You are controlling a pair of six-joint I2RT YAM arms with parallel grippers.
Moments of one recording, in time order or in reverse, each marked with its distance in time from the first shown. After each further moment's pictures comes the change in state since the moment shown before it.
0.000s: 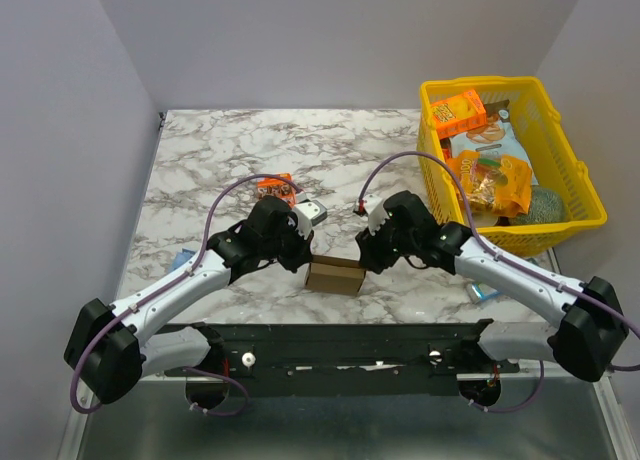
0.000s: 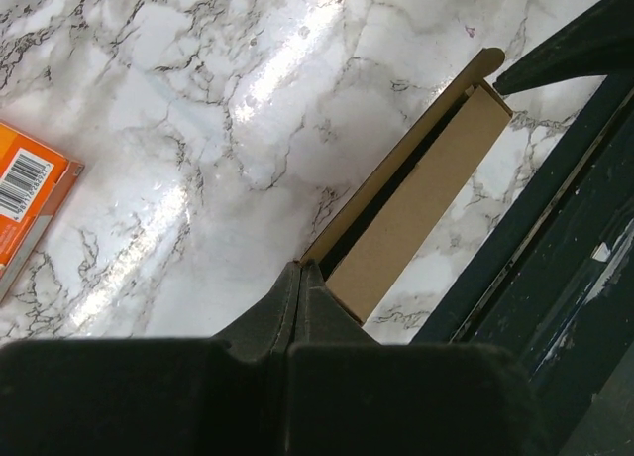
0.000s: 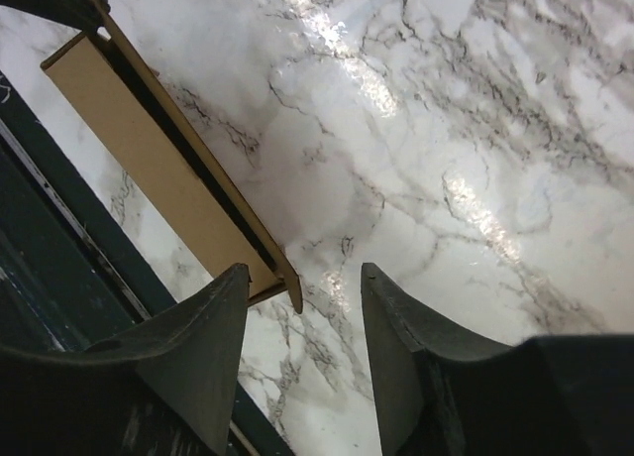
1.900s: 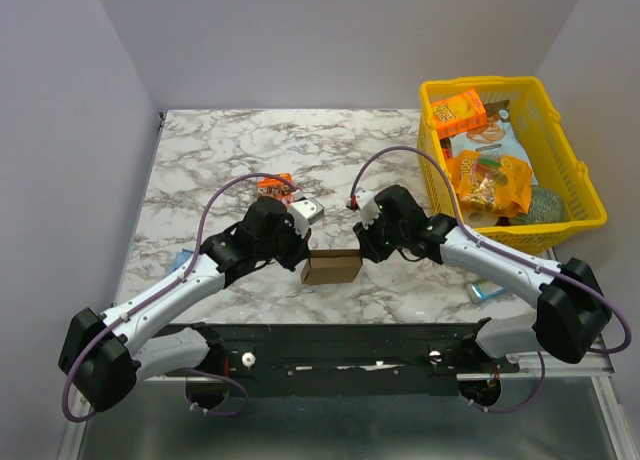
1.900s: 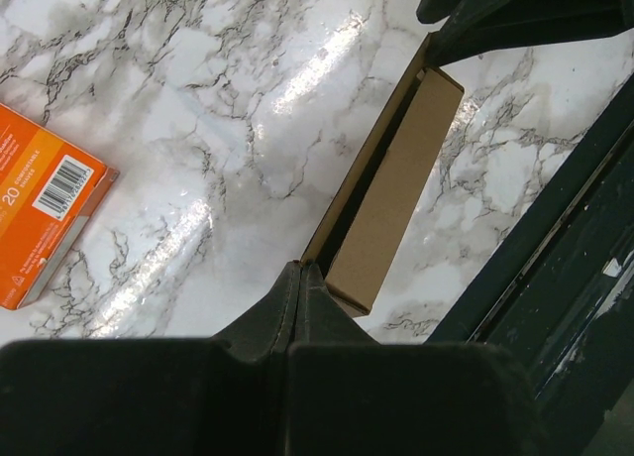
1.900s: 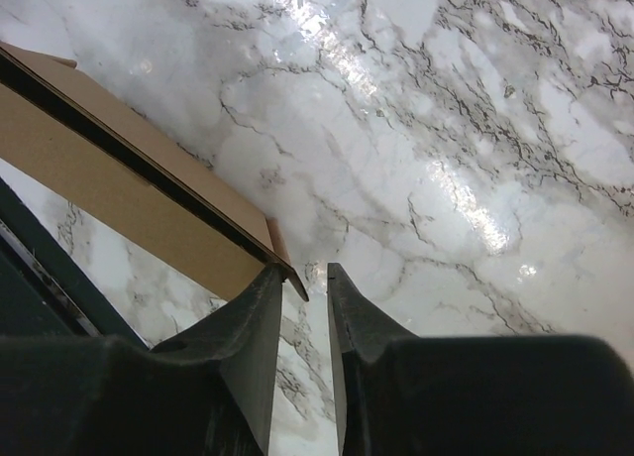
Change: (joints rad) left arm -0.009 -0.053 0.000 0.000 -0.053 0.001; right arm -0.030 0.129 0.043 0.035 0.034 -0.035
